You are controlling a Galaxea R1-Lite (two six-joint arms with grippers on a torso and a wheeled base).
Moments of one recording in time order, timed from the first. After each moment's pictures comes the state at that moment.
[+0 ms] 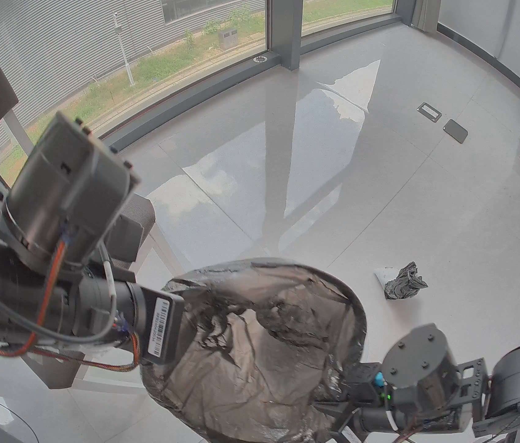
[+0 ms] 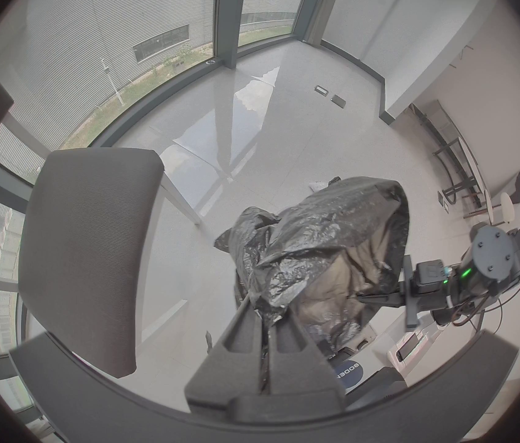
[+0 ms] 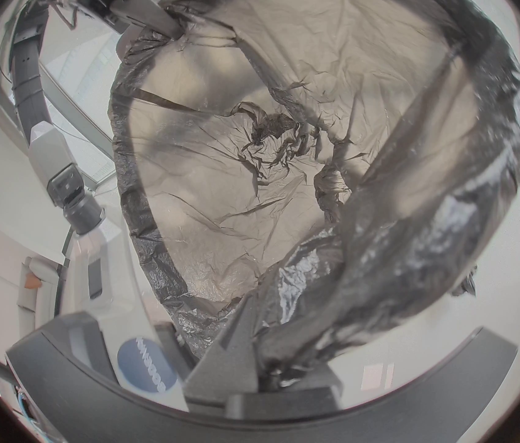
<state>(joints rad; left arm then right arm) -0.91 1.46 -1.21 0.66 0.30 -0.44 1.03 1.67 -0.45 -0.45 -0.13 0.14</state>
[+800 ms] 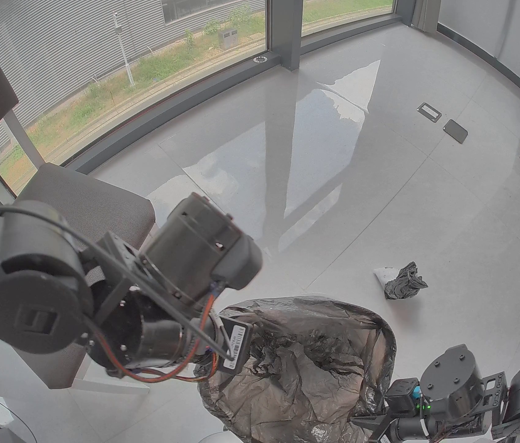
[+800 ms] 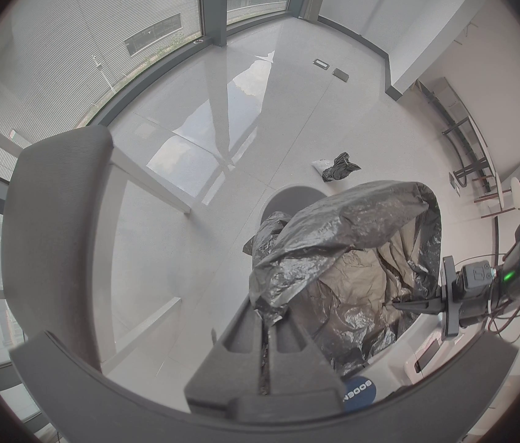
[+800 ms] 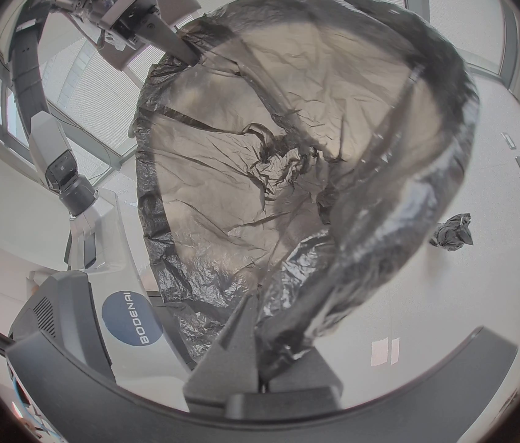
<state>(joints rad) -0.91 1.71 -1.21 0.50 0.30 -0.44 0.94 1.71 -0.22 -0.67 -0.06 0.18</state>
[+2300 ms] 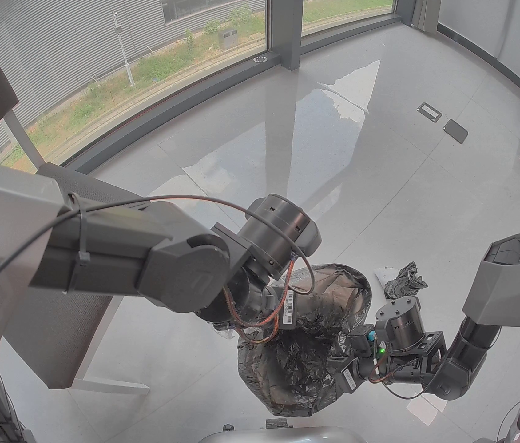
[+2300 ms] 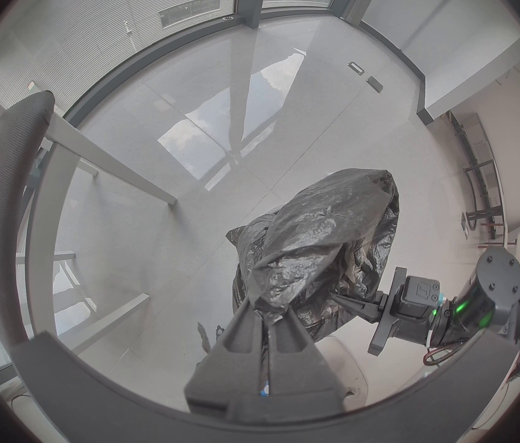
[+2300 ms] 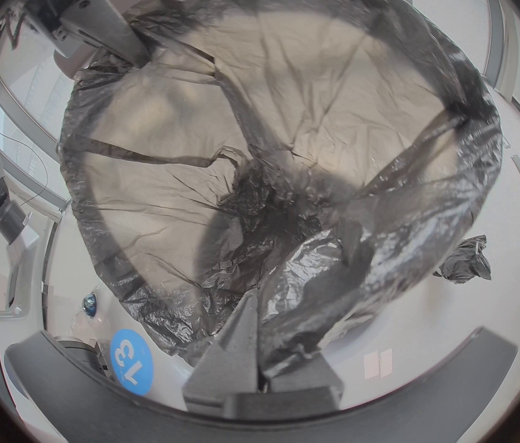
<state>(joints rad) -0.83 2.02 -1.45 0.44 0.25 -0.59 0.60 2.18 -0.46 -0.99 0.08 -0.04</state>
